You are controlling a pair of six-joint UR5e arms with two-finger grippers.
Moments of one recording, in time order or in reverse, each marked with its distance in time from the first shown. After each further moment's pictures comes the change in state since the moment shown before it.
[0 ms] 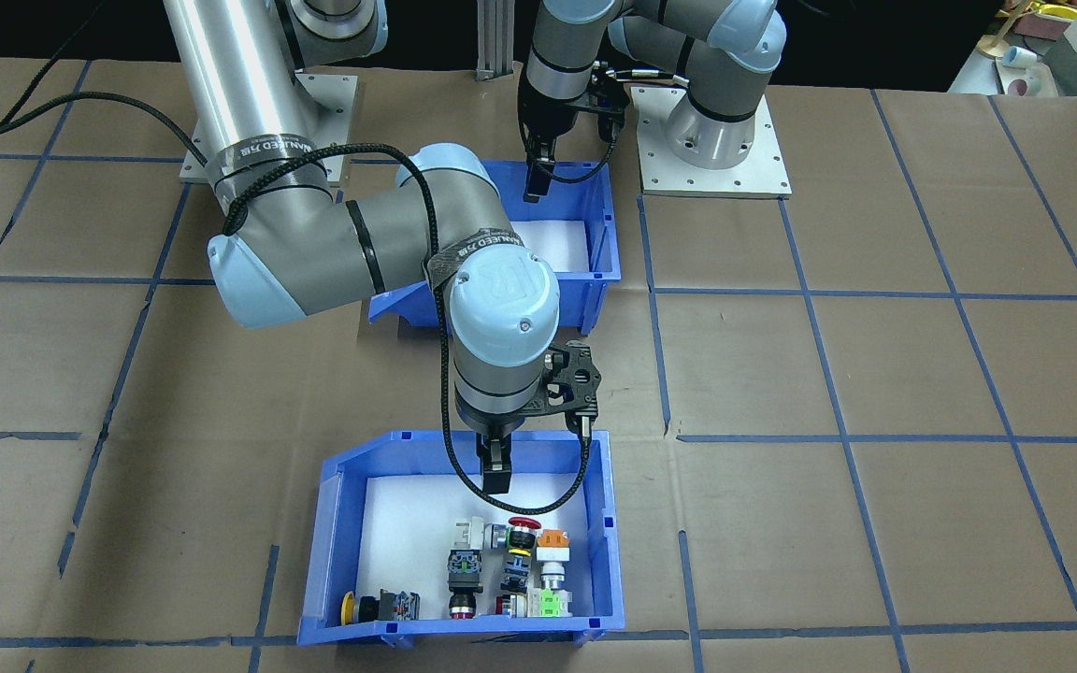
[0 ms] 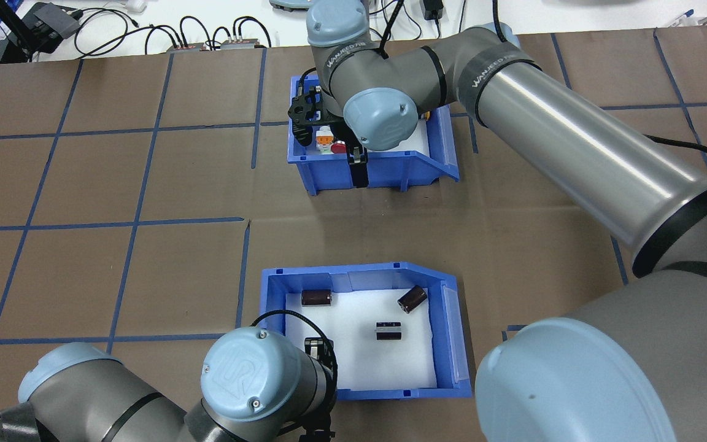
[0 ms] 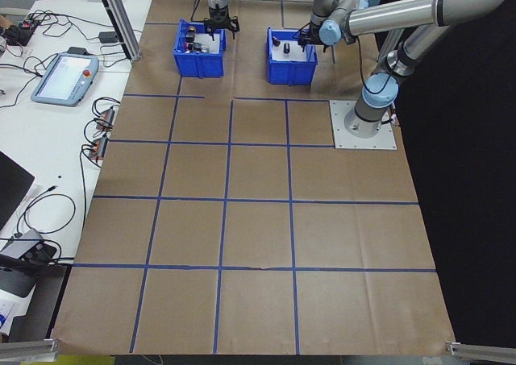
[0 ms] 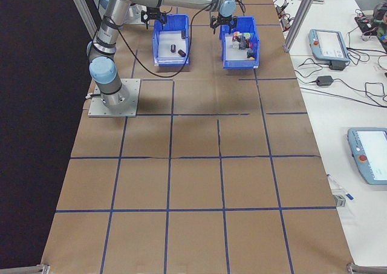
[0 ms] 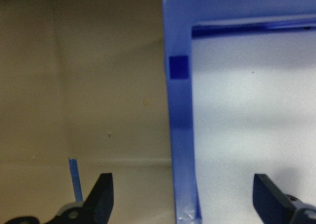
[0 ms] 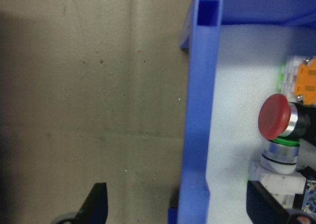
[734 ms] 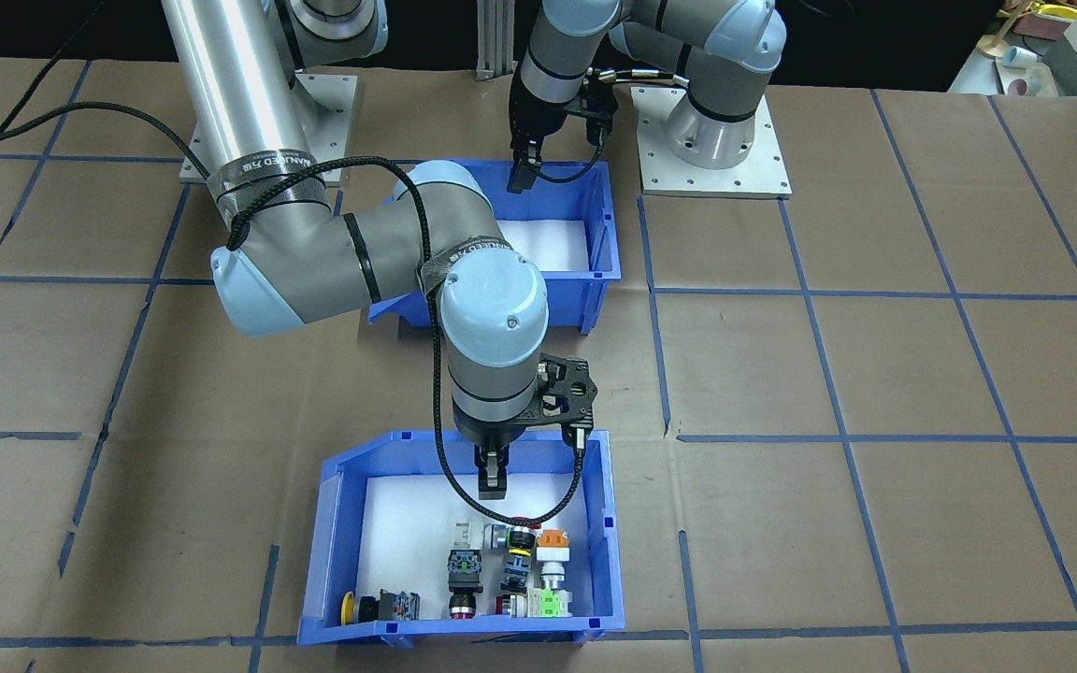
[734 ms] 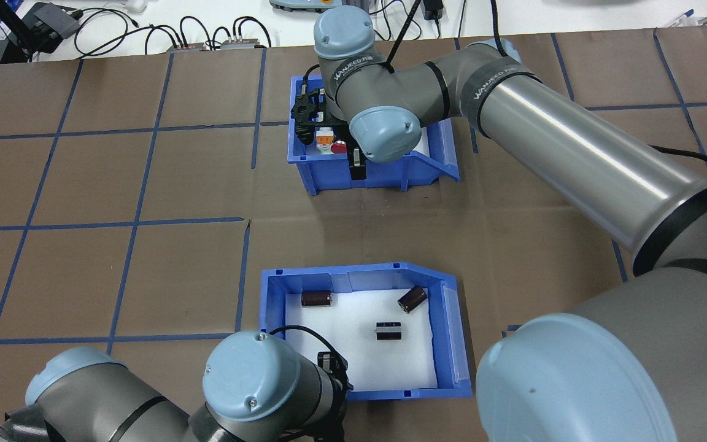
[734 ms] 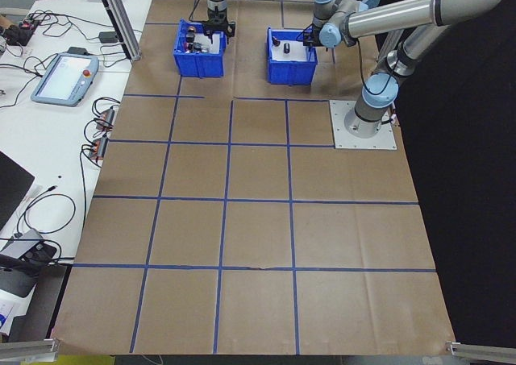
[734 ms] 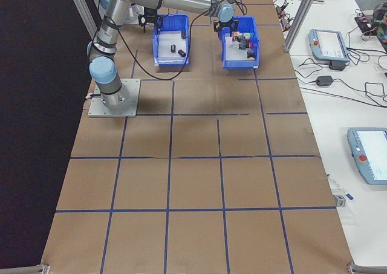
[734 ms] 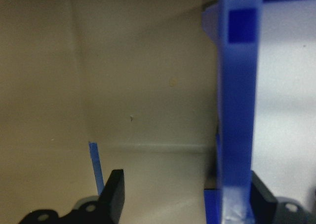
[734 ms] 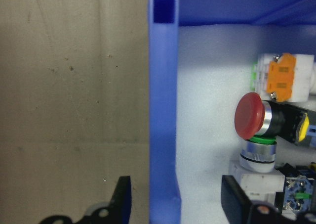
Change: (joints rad) left arm -0.002 -0.010 -0.017 0.009 -0.115 -0.002; right arm -0.008 -0.001 0.023 -0.080 0.000 0.037
